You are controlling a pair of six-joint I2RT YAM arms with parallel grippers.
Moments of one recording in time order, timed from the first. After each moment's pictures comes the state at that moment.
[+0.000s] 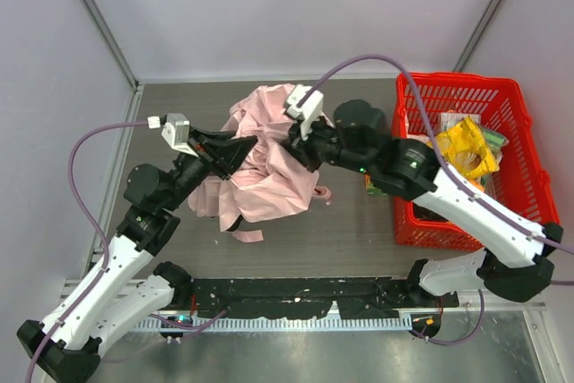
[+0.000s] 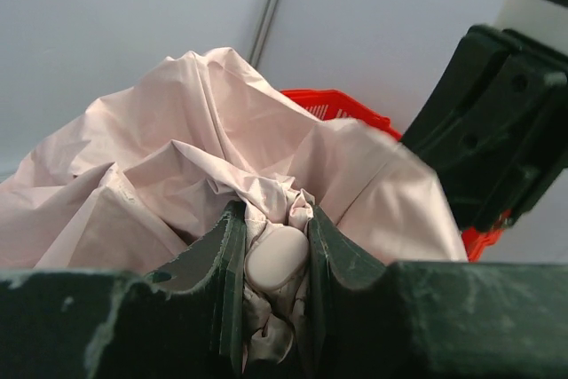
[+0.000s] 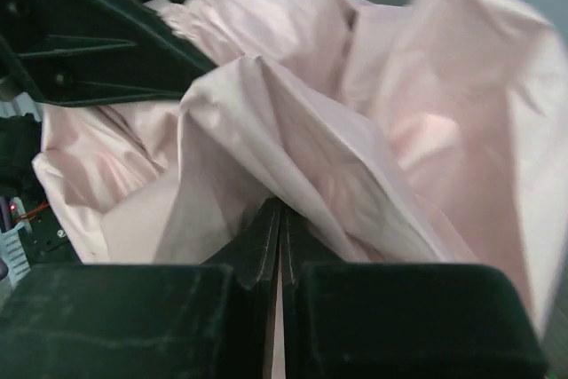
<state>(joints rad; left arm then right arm) -0.56 0.71 0.76 0.28 0.24 -0.43 0.97 1.27 1.58 -0.59 0.00 -0.08</state>
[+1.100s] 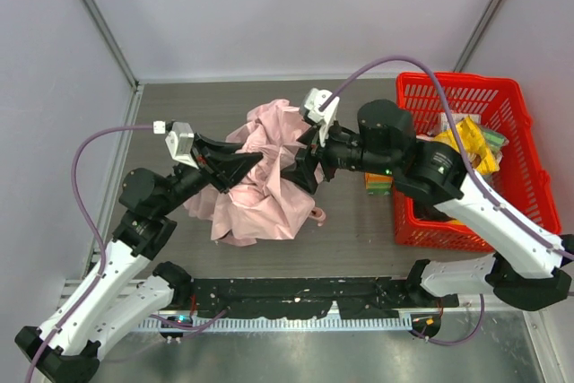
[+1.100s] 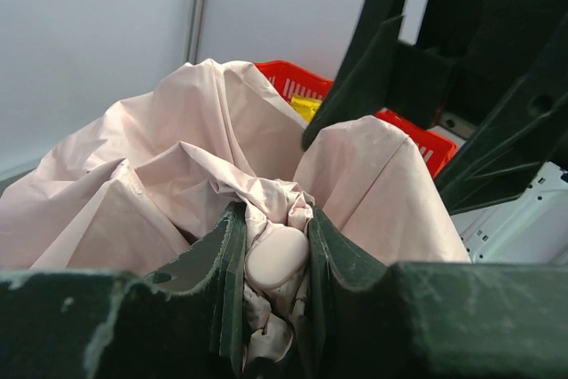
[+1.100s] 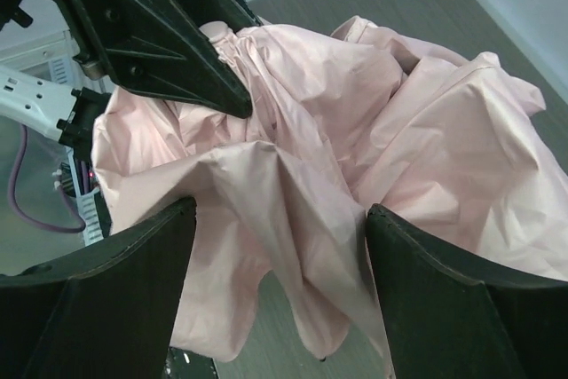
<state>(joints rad) -0.56 0.68 0.76 0.26 0.43 -0.41 0.99 1.20 1.60 -0.67 -0.14 -0.05</state>
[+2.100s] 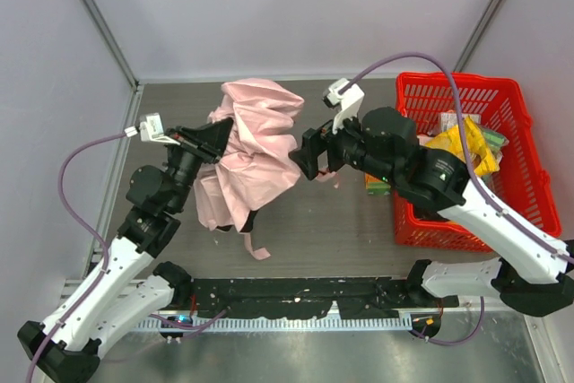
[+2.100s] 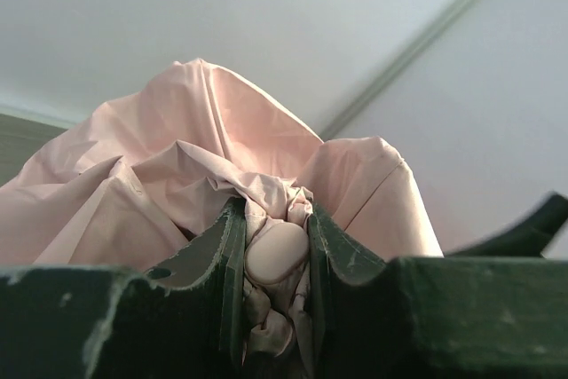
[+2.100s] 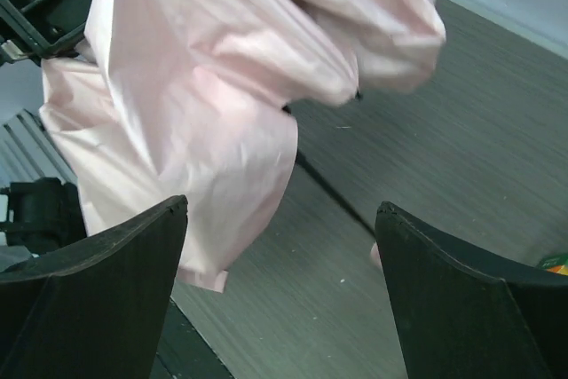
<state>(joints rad) -0.56 0.71 0.74 0.26 -0.14 -0.70 0.97 1.19 1.53 -0.63 0.13 0.14</state>
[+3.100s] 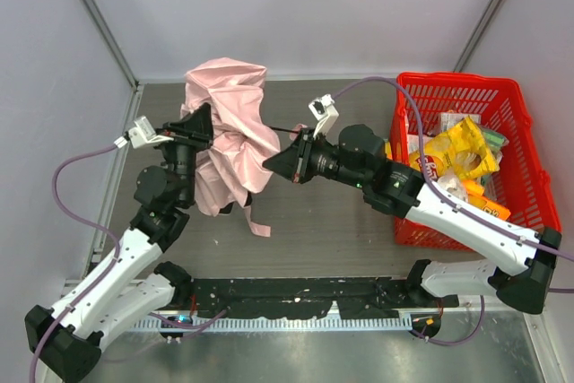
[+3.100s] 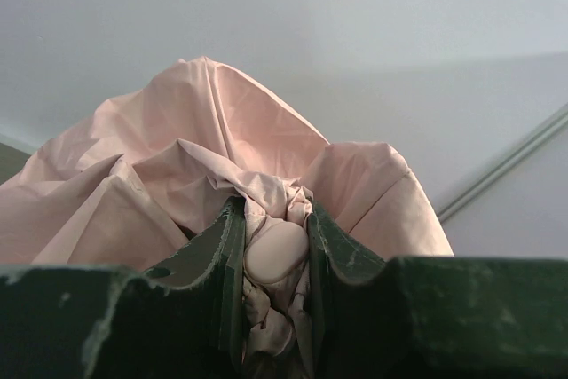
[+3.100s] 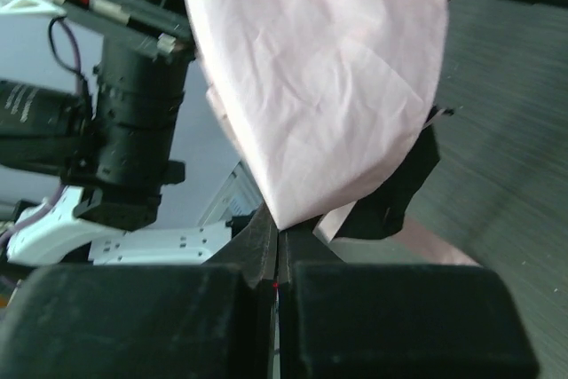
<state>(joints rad) -0.56 0.77 0.68 0.50 -0.52 -0.58 0.97 1.19 1.18 -0.12 -0.08 0.77</state>
